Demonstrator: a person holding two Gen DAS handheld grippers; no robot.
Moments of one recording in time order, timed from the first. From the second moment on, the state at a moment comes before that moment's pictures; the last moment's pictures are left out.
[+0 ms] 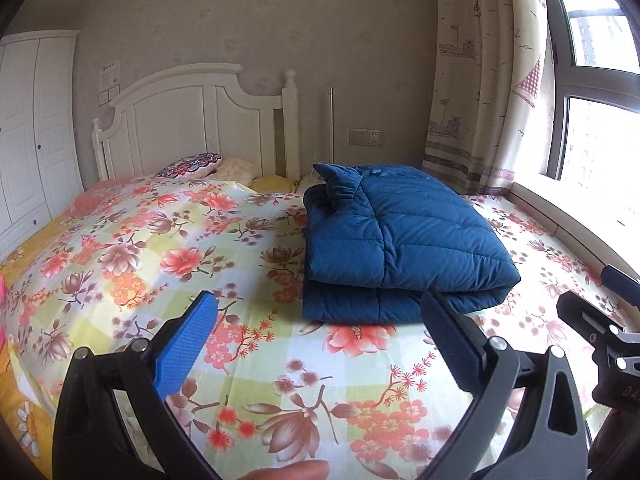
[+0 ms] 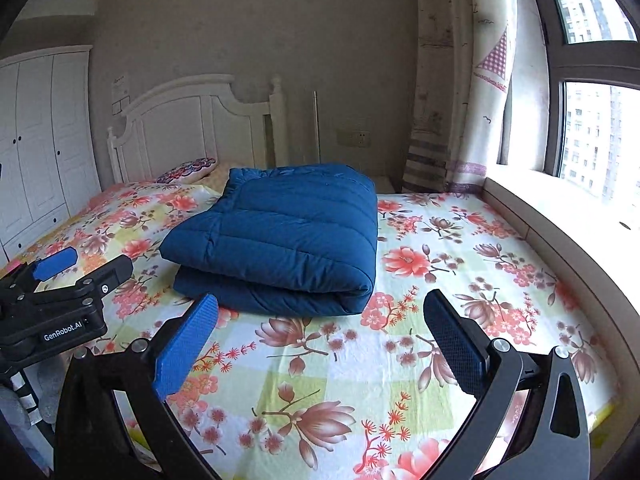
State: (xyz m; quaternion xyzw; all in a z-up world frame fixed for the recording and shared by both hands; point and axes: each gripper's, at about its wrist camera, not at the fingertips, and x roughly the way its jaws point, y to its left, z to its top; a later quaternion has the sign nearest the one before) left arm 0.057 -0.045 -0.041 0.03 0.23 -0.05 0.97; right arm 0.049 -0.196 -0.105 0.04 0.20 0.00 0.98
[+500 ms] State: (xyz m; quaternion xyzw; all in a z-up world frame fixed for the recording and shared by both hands) left arm 0.060 -0.040 -0.048 0.03 0.24 -0.05 0.97; right arm 0.050 -0.192 -0.108 0.03 0.20 0.00 0.98
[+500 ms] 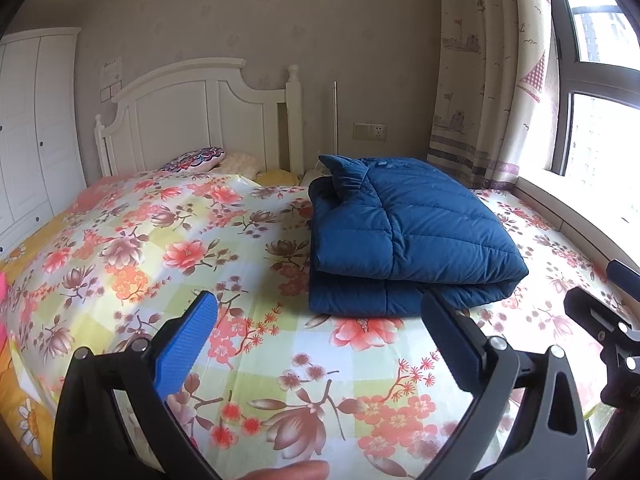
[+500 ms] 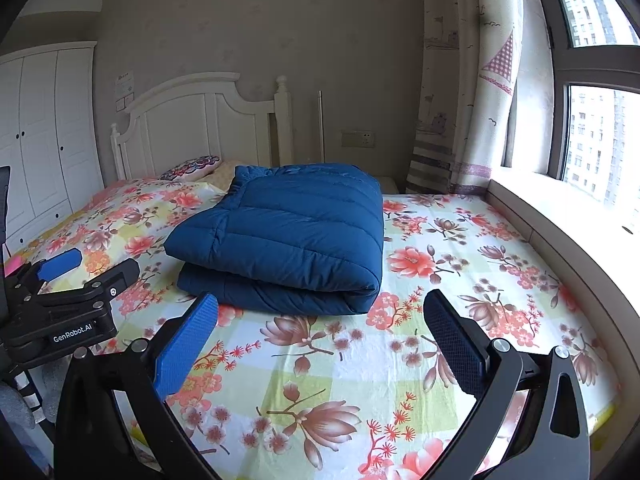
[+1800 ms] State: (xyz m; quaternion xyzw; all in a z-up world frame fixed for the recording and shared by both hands) left arm 0.056 -0.036 -0.049 0.04 0.23 -0.05 0.97; right arm 0.046 -0.183 -0.106 0.03 0.20 0.00 0.98
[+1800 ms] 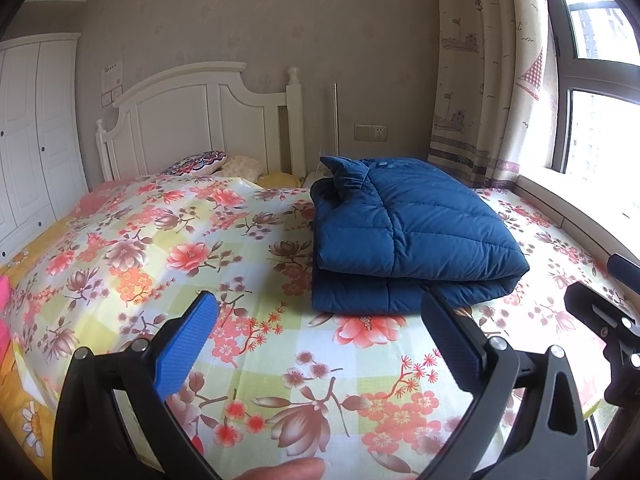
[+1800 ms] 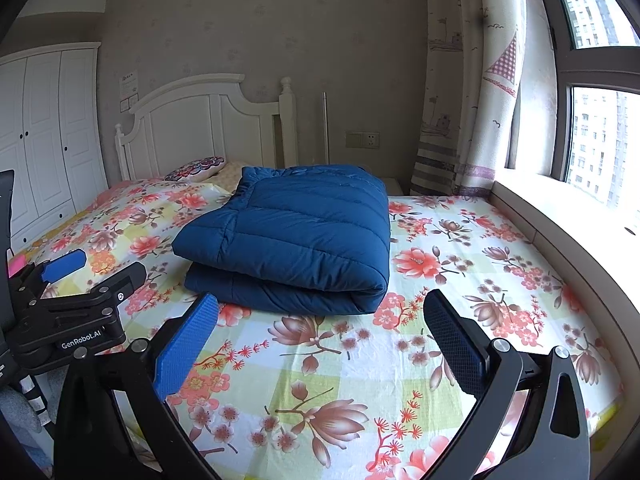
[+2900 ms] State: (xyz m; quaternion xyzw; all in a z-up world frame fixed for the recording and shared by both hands) left arm 0.055 -0.031 -0.037 0.04 0.20 -0.06 0.98; right arm 0.052 -0.182 -0.105 0.03 0.21 0.02 0.98
